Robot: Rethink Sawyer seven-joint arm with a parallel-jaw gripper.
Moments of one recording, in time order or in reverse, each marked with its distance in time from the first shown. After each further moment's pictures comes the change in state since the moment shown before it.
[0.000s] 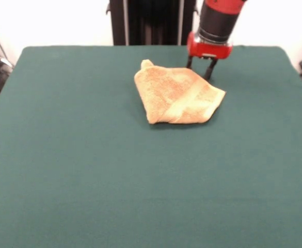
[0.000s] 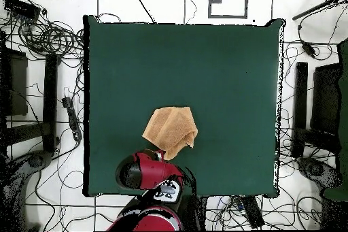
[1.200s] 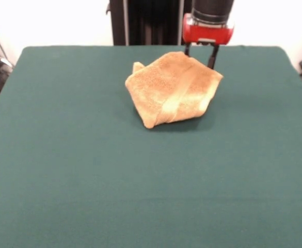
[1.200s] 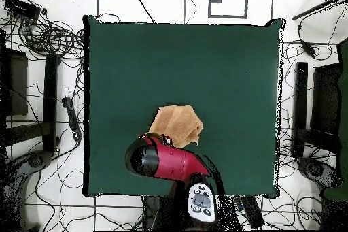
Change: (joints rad) arm -0.168 -0.218 0.087 -0.013 0.000 0.173 0.000
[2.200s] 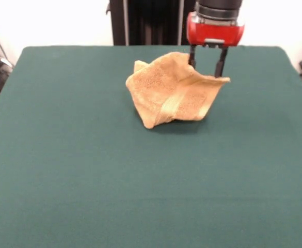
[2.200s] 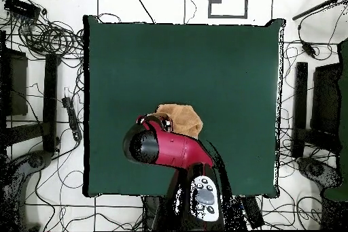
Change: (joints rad) arm -0.011 -0.030 0.016 -0.107 -0.020 0.001 0.000
